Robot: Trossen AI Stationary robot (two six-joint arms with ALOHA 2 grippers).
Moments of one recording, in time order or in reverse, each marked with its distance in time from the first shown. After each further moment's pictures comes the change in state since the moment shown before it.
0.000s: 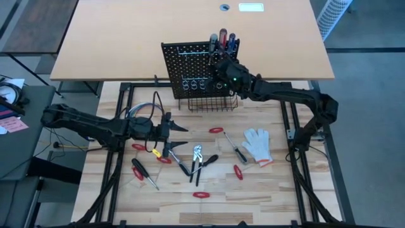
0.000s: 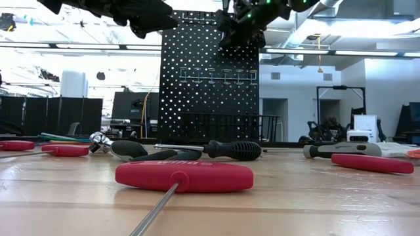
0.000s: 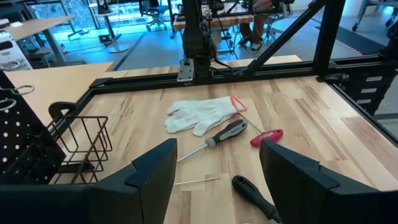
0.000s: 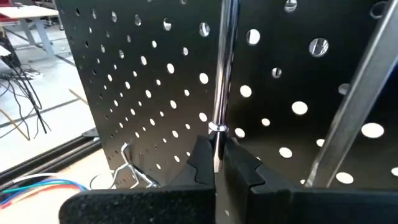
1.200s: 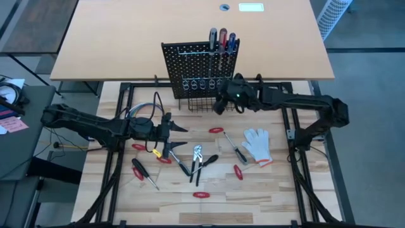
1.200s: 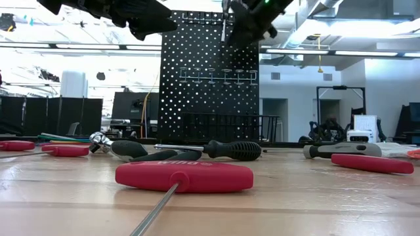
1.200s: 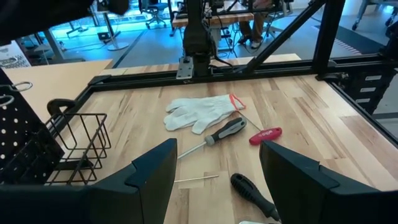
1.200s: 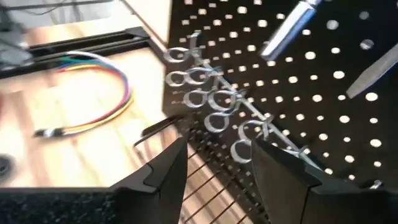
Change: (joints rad) left arm -0.003 0.000 0.000 -0.013 0.000 -0.010; right arm 0.173 -0.138 -0.005 -0.431 -0.003 -0.048
